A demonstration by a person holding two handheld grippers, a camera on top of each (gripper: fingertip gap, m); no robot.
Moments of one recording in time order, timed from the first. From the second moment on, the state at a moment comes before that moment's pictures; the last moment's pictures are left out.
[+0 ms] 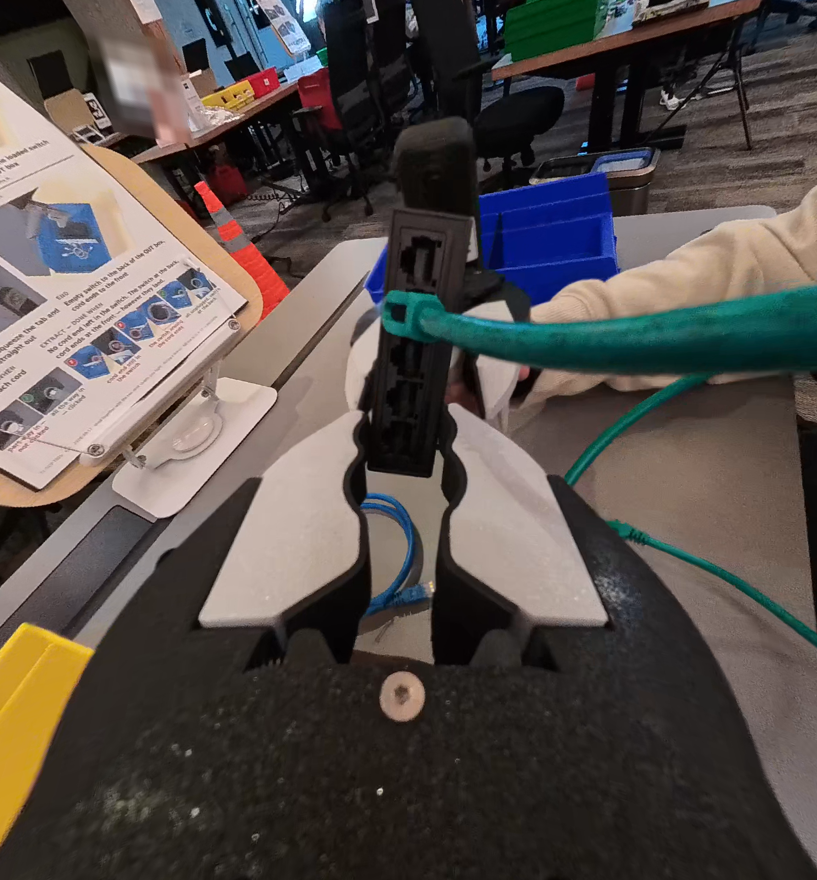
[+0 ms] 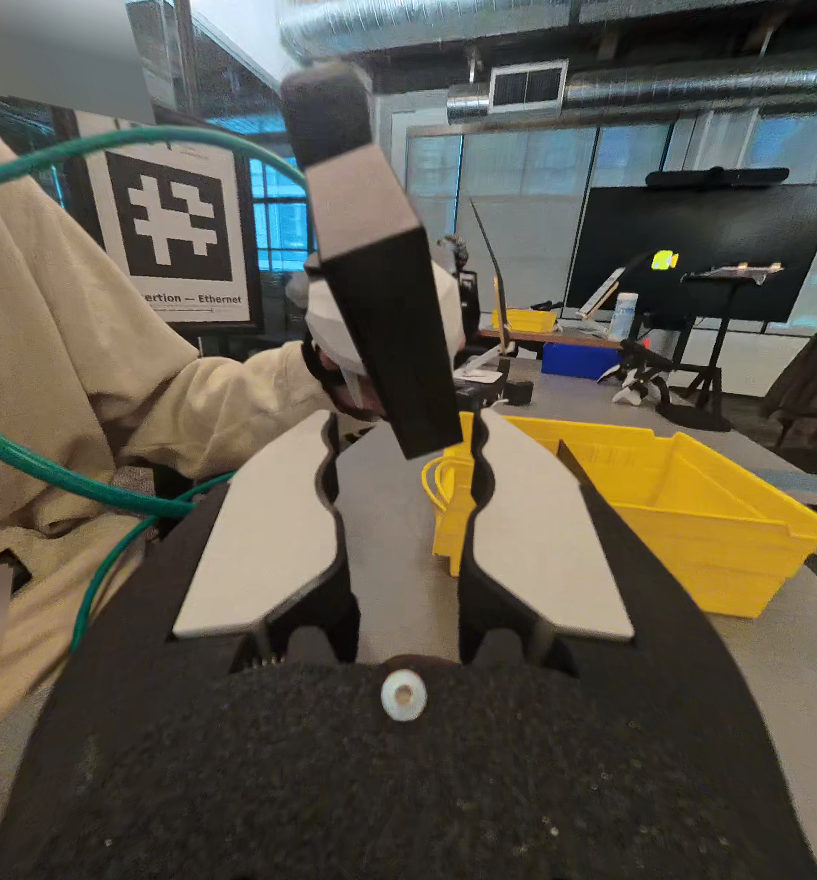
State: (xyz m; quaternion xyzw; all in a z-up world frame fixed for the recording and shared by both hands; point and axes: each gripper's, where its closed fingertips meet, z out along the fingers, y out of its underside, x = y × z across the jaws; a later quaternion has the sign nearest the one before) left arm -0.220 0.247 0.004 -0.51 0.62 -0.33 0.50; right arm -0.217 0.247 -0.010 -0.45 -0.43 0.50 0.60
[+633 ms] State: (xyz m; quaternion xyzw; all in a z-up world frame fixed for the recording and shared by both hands) left arm -0.201 0.224 -0.011 -0.48 0.66 -0.30 0.50; right arm -0.221 0.231 -0.021 -0.41 -0.51 0.40 0.65
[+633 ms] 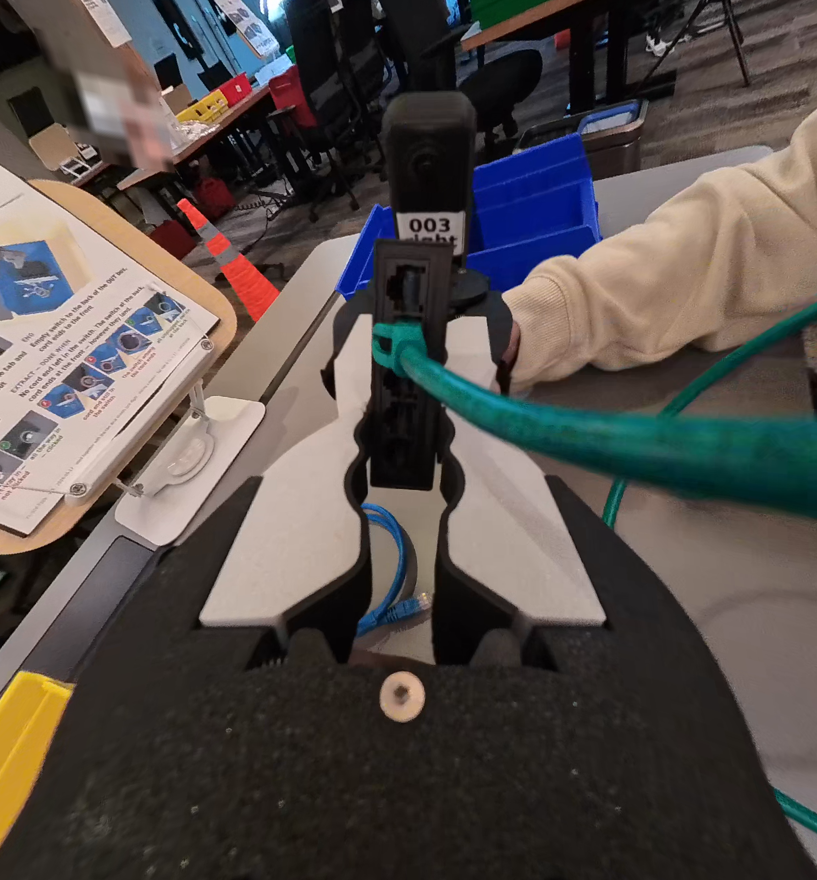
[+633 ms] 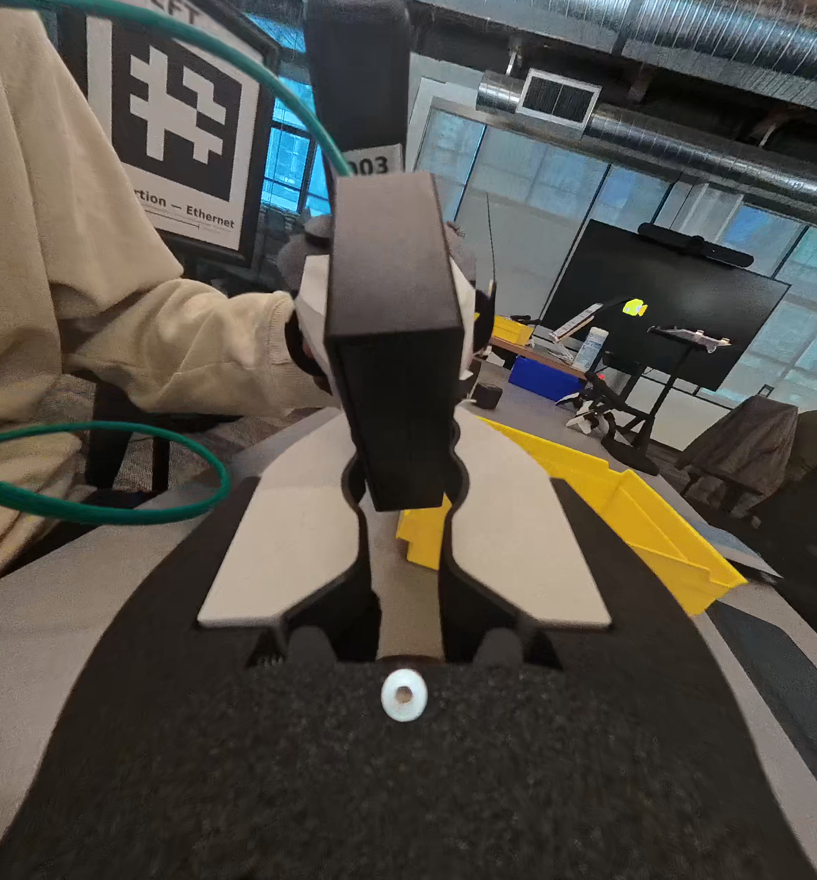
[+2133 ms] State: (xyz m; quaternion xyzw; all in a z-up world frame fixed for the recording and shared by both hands) left arm -0.199 0.223 -0.004 -0.48 0.63 -0.31 0.52; right arm -0.216 0.240 -0.037 -0.45 -0.52 0.38 0.62
